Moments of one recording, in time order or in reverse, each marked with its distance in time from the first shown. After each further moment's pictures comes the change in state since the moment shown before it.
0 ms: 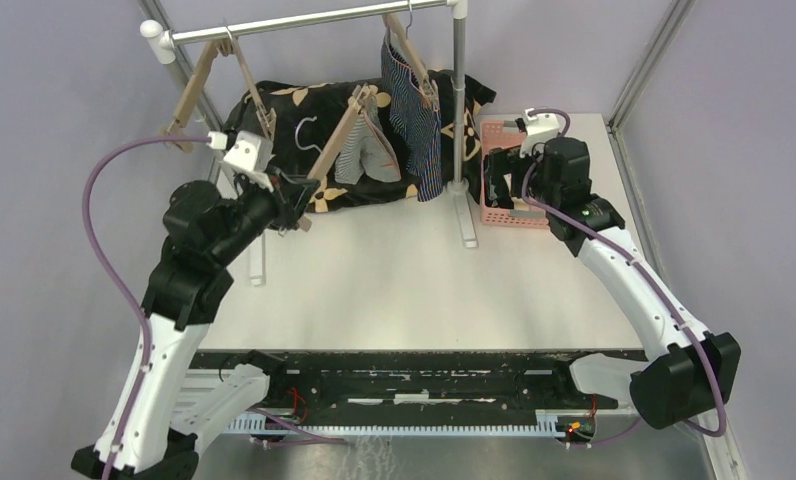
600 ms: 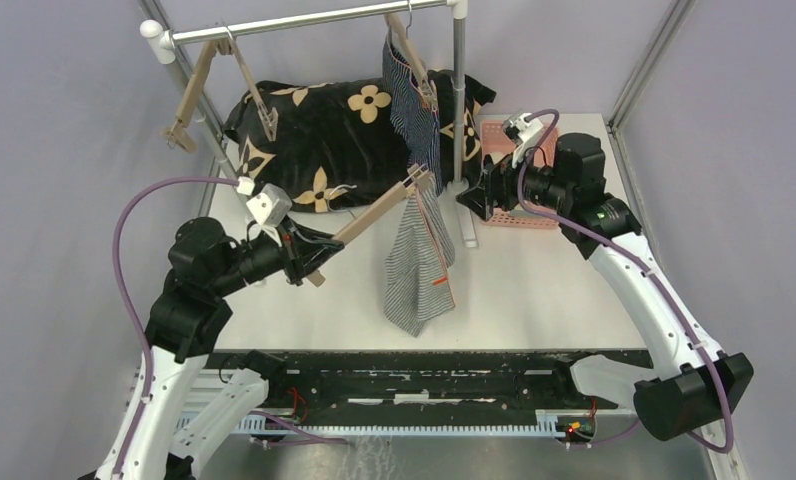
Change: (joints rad) left arm -0.002 -0.205 -0.182 -0.083 0.420 -0.002; right arm 0.000 -0.054 0.085 -0.126 -0.558 -0.024
